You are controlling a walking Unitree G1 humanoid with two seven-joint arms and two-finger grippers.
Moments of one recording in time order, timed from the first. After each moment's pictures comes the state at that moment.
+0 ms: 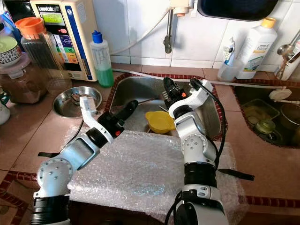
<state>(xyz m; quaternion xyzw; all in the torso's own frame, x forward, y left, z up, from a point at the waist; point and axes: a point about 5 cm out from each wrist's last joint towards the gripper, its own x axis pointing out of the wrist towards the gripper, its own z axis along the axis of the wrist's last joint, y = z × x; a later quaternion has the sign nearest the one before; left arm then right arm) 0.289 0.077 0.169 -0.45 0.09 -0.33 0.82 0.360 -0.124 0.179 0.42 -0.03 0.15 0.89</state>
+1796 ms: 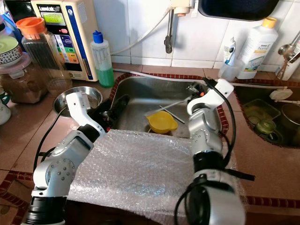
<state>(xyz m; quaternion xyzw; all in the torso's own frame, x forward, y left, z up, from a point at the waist) 0.297 0.094 0.167 -0.27 0.03 -0.24 0.93 0.385 -0.184 0.167 0.23 -0.04 -0.05 0.97</state>
